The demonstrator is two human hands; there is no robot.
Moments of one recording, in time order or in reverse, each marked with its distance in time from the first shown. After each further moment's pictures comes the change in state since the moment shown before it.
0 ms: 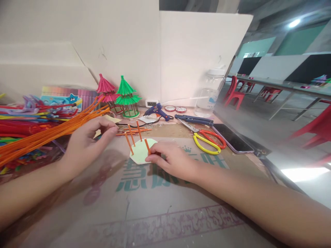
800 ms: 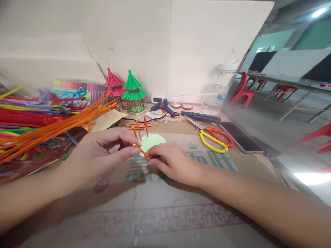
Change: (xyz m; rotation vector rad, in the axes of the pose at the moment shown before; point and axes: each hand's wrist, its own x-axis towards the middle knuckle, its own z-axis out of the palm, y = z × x) left_hand -0.012 0.063 -0.012 -0.338 -0.365 -0.284; right_hand -0.007 -0.014 0.009 0.017 -0.089 -0.012
